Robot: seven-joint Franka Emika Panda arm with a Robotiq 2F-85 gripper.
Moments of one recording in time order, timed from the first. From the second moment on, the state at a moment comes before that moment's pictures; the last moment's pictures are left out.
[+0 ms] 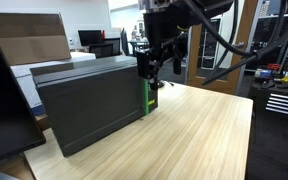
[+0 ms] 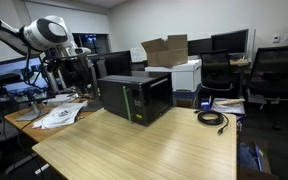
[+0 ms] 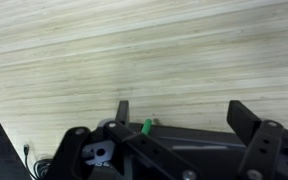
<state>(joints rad) 0.17 -0.04 0.09 -2.22 -0.27 2.15 0.63</state>
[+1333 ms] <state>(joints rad) 0.07 0.06 -0.01 -2.34 -0.48 2.73 0.63</state>
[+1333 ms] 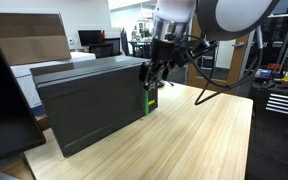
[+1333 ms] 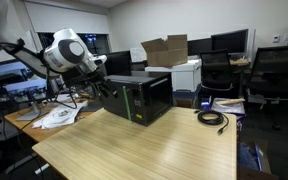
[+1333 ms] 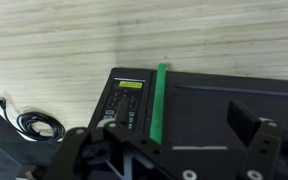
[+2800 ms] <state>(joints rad) 0.08 0.15 -0.14 -2.39 -0.78 3.10 0.68</state>
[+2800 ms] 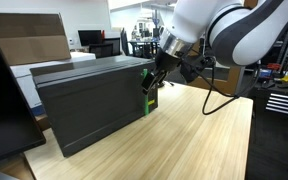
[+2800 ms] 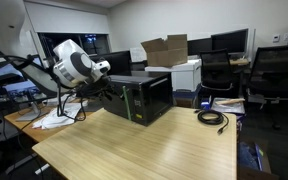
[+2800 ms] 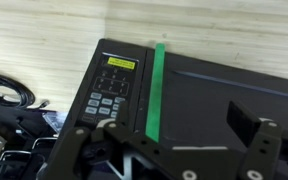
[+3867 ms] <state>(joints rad) 0.29 0.18 -0.40 -2.22 -1.56 3.16 1.49</state>
